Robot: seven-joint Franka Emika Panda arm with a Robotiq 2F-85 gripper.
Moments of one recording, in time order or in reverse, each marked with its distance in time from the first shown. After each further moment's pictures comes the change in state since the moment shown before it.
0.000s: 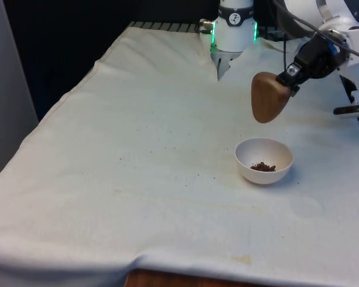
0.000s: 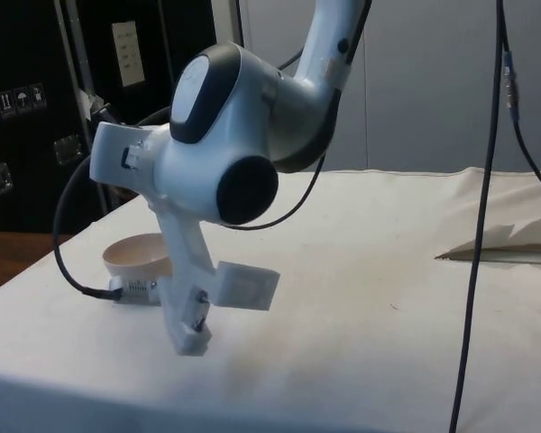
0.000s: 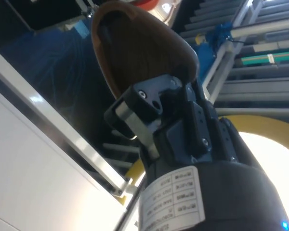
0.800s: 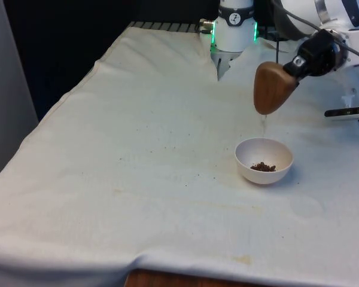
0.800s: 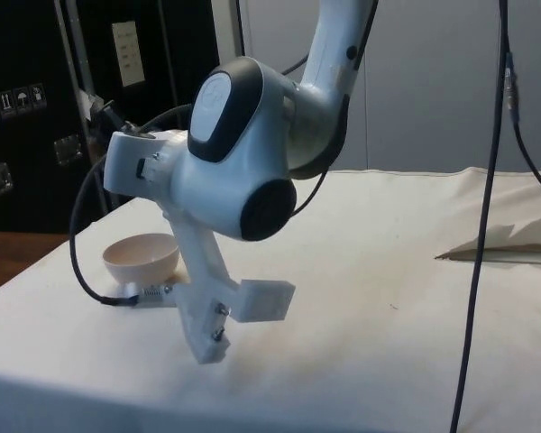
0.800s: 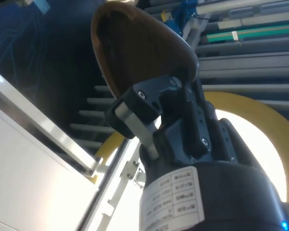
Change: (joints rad) arm 0.000 0.003 0.008 -0.050 -0.109 -0.105 -0.006
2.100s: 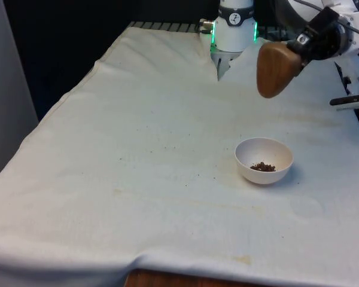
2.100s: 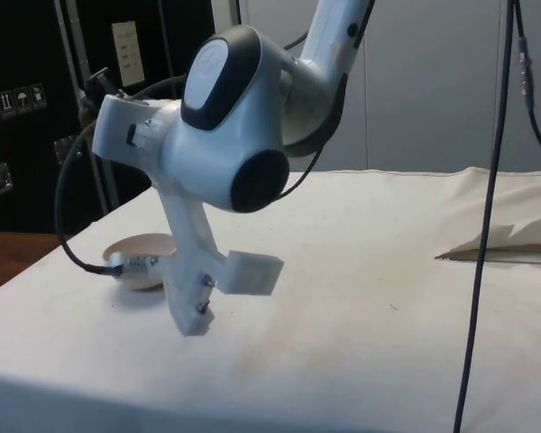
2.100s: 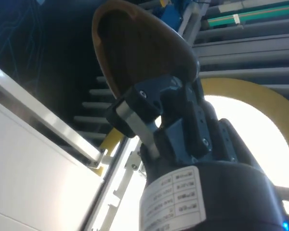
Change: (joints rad) arm -0.018 -0.070 0.017 -0.010 0.011 0.017 0.017
